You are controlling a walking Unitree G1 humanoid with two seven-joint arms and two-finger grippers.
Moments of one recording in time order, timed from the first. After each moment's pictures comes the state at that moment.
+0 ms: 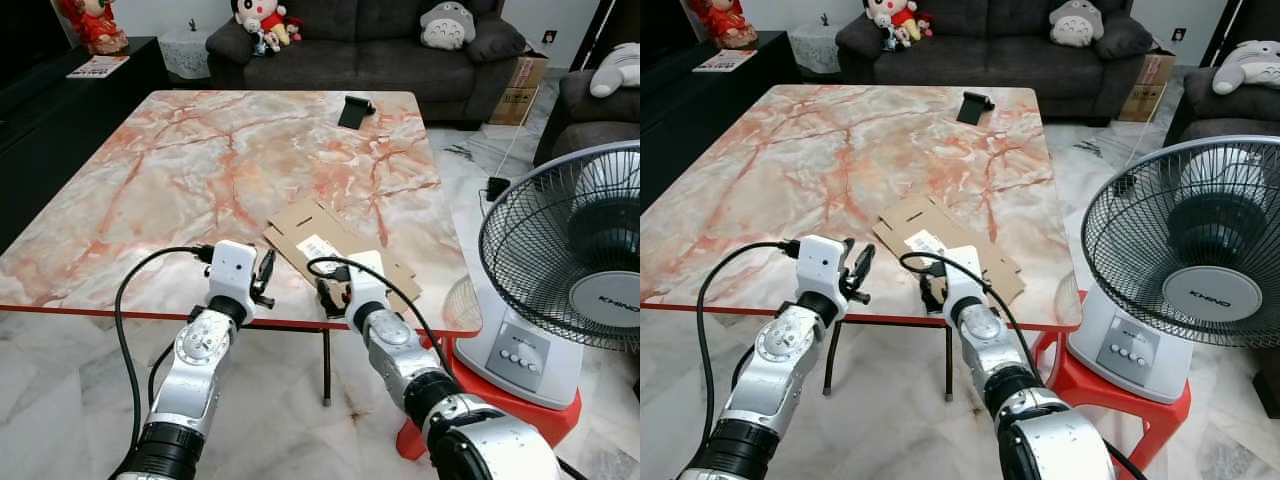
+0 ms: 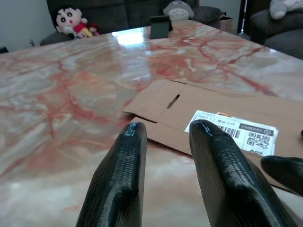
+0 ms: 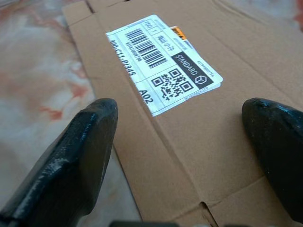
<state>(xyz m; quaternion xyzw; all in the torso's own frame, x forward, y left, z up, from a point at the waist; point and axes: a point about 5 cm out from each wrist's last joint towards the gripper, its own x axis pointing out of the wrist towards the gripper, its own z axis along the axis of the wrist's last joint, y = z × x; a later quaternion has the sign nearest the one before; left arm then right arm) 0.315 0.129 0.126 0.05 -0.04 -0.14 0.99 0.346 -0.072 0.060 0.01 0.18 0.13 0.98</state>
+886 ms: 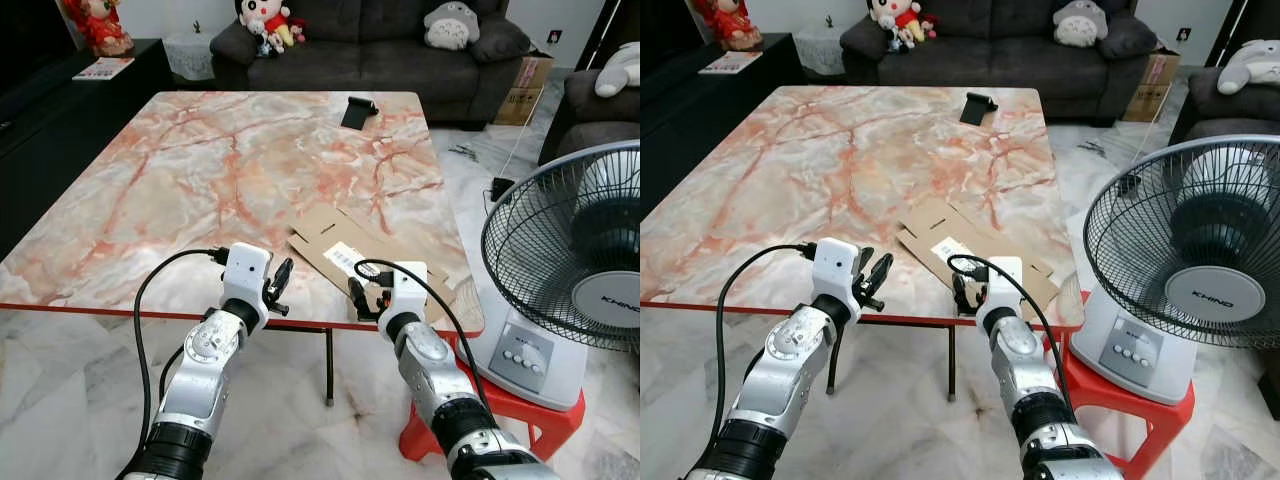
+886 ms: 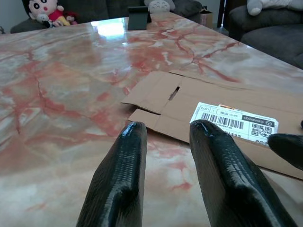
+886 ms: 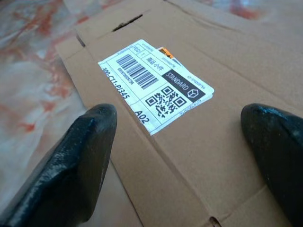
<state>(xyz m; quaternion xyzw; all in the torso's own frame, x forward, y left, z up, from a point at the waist) 0.314 0.117 0.125 0.03 -0.01 -0.18 0.98 0.330 -0.107 0.055 0.08 0.15 0.10 0.98</state>
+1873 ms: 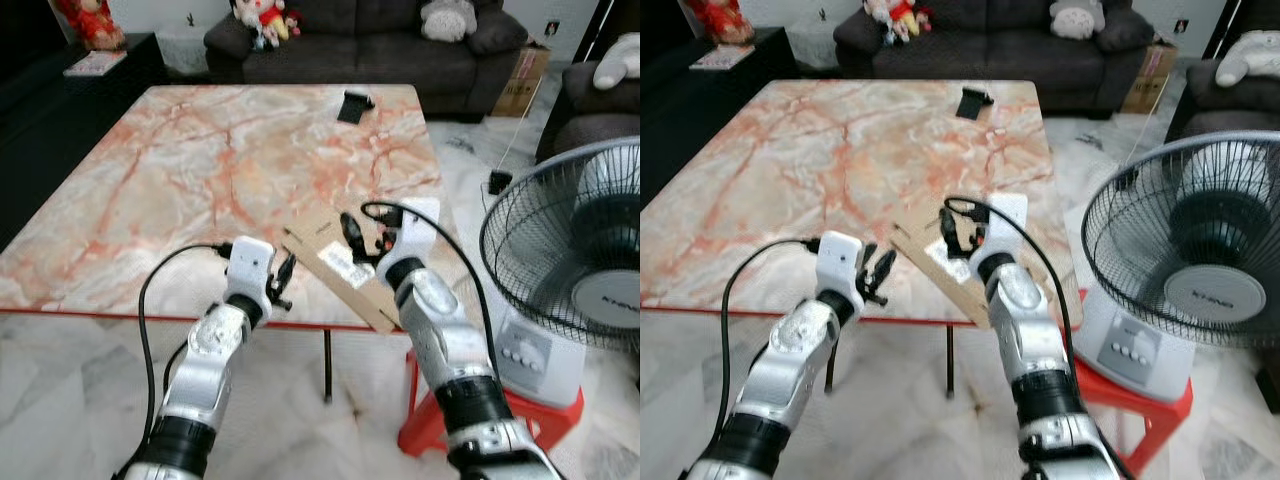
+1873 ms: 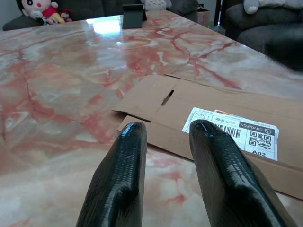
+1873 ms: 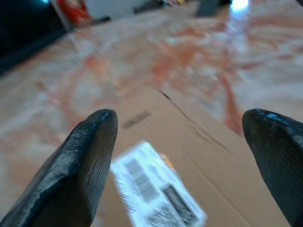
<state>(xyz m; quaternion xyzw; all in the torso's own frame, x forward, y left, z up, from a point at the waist) 0.319 0.114 0.129 0.03 -0.01 -0.18 0.98 0.360 -0.104 0.118 0.09 0.07 0.10 0.99</state>
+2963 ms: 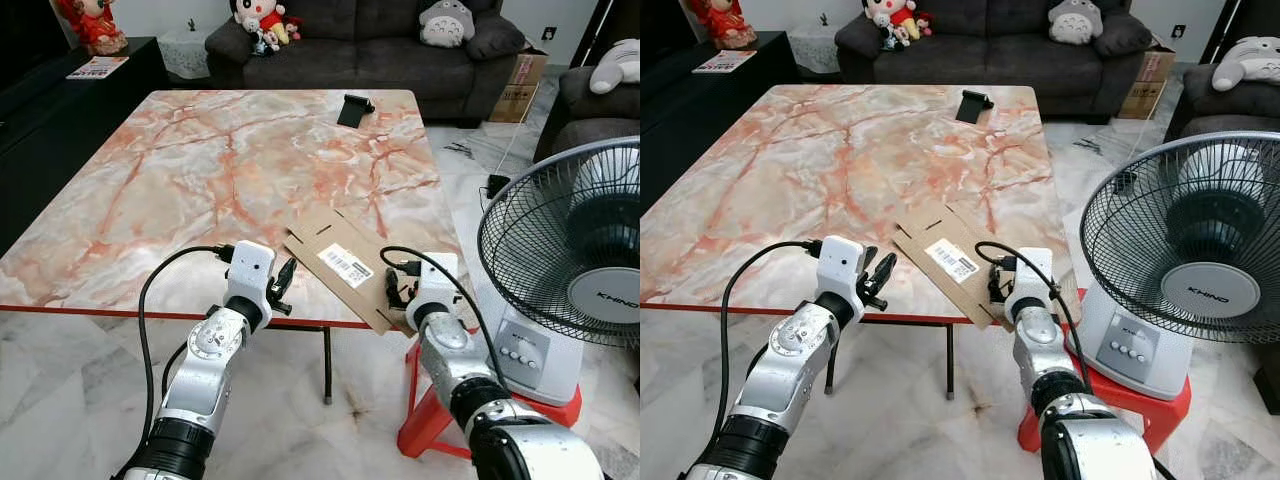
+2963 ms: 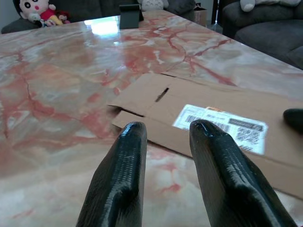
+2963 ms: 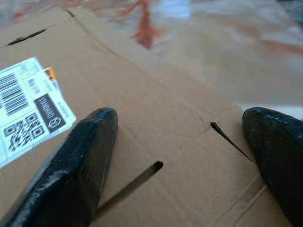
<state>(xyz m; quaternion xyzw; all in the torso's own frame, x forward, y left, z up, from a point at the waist) 0.316 0.112 0.127 0.04 -0.01 -0.19 0.98 0.345 -0.138 0.055 0.02 0.14 0.00 0.99</state>
